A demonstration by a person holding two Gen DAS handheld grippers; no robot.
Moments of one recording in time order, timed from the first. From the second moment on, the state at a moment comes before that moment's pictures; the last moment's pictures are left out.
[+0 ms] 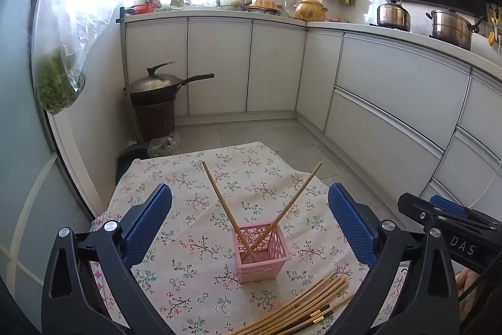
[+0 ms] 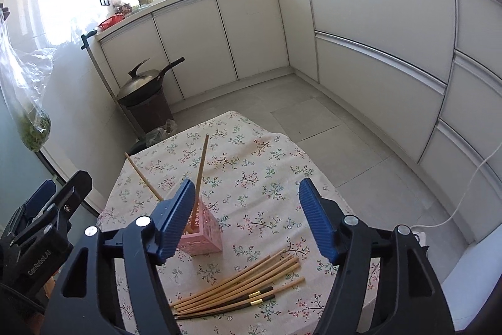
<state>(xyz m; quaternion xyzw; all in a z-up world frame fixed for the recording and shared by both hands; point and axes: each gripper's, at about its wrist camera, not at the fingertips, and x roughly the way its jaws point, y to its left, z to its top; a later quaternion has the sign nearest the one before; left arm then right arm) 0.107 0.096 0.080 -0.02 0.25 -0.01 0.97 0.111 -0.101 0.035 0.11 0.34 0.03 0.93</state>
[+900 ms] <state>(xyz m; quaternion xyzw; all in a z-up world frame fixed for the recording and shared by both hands) 0.203 -0.057 -0.091 0.11 0.59 -0.19 0.77 0.058 -0.254 -0.102 0.29 0.45 0.05 0.84</state>
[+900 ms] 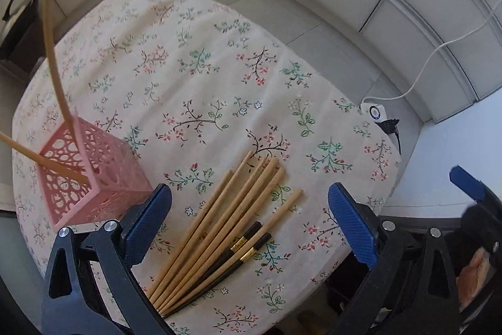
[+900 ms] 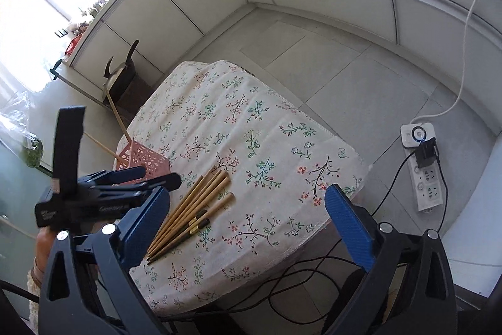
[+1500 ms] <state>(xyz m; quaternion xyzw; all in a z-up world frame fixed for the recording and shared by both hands) 0.244 -0.065 -0.141 0.17 0.64 -0.17 0.73 0.079 -0.247 -0.133 0.31 0.51 0.08 0.80</state>
